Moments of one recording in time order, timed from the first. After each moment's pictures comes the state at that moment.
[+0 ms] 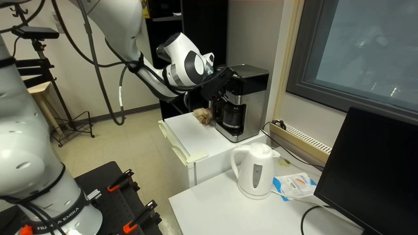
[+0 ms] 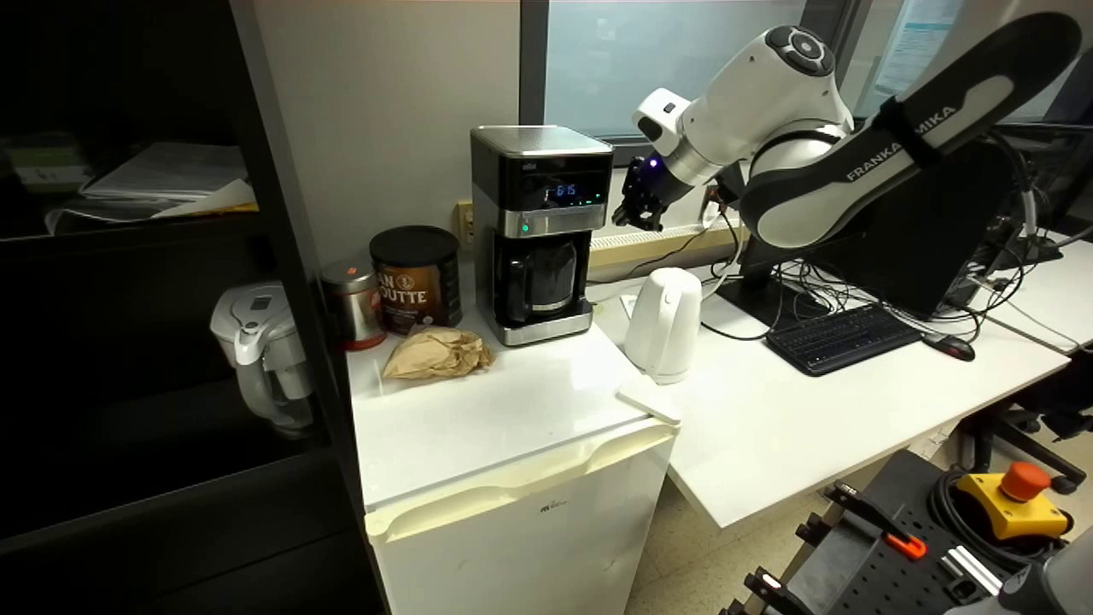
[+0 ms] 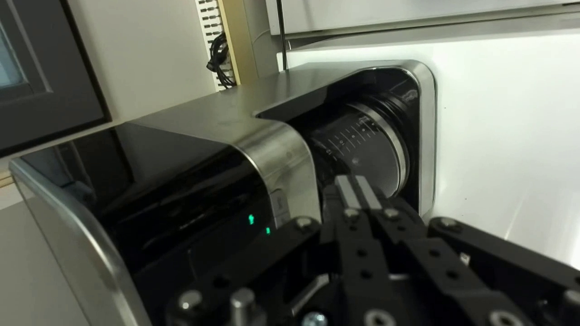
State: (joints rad) arm -0.06 0.06 -0.07 -2.34 -0.83 3.15 -0.54
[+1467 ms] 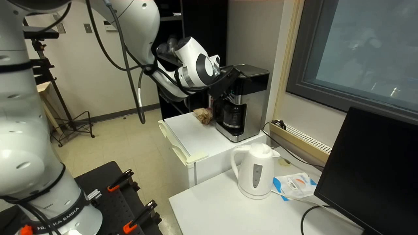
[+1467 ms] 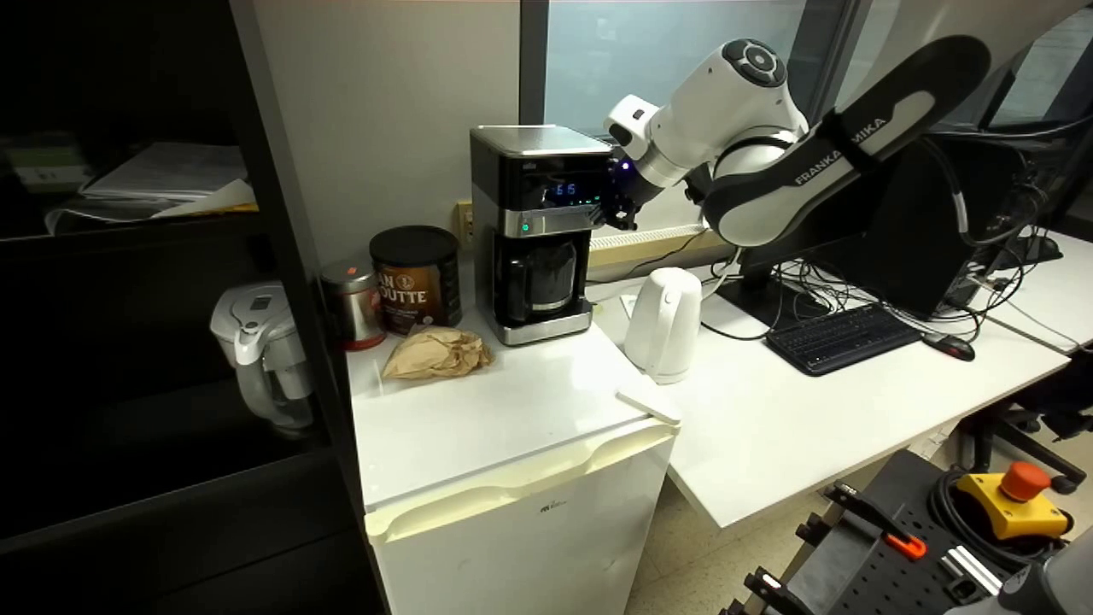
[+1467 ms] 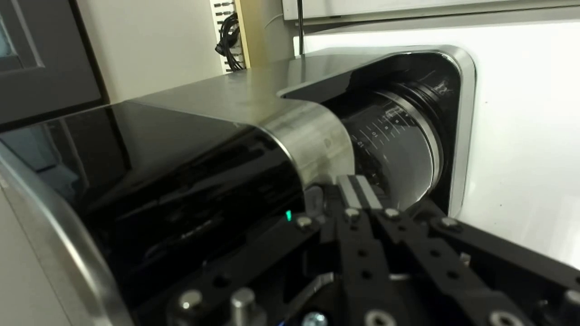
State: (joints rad) arm -0.06 0.19 -0.05 -2.20 -0.84 3.15 -0.56
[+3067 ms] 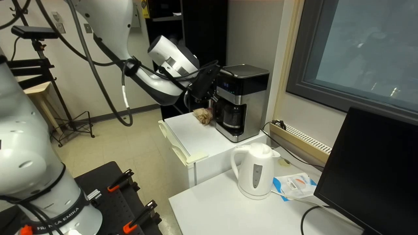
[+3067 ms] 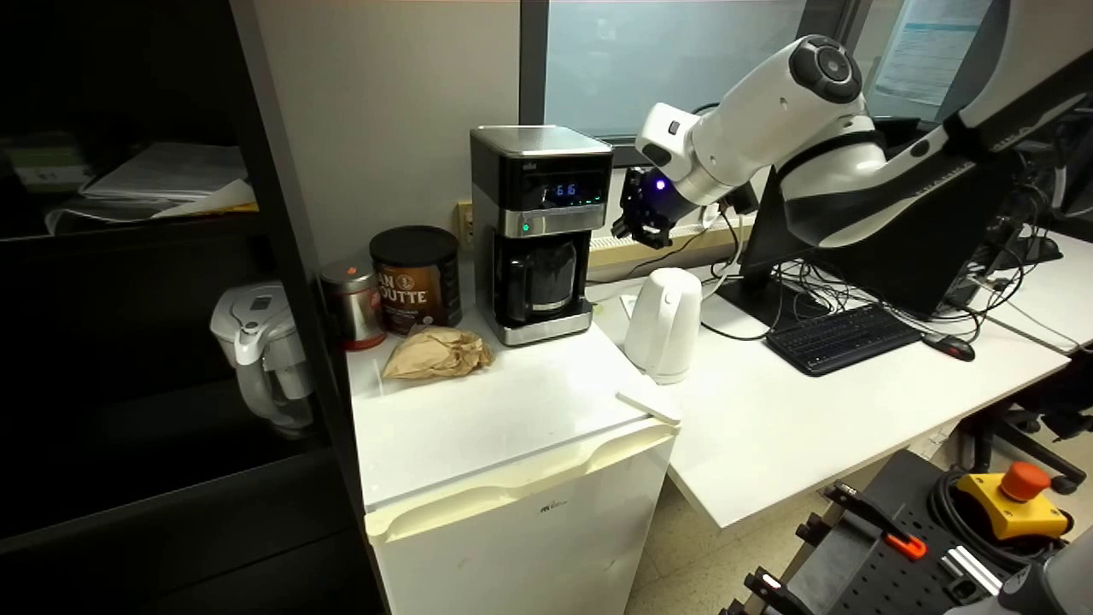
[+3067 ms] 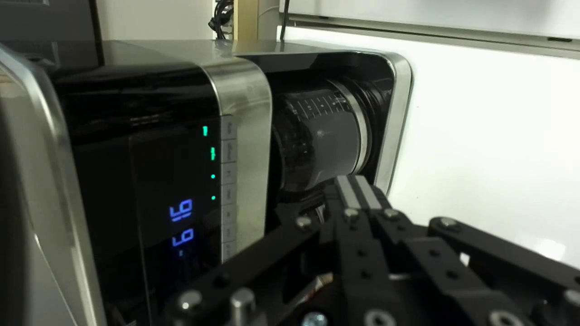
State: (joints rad) arm -0.03 -0.01 -0.08 -2.37 -1.44 3.15 -0.15
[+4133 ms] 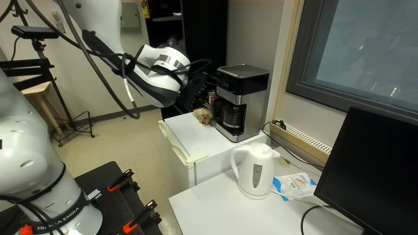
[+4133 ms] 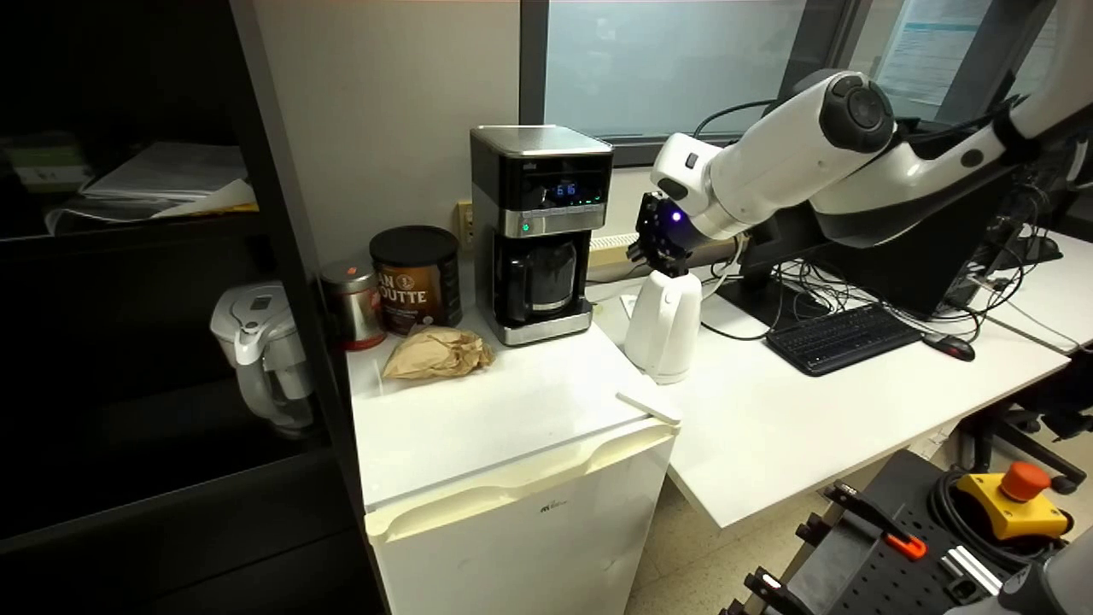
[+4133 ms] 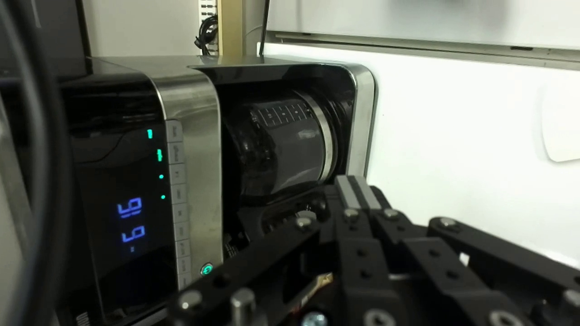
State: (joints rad) arm -0.02 -0.08 -0.06 -2.43 -1.86 3.07 0.32
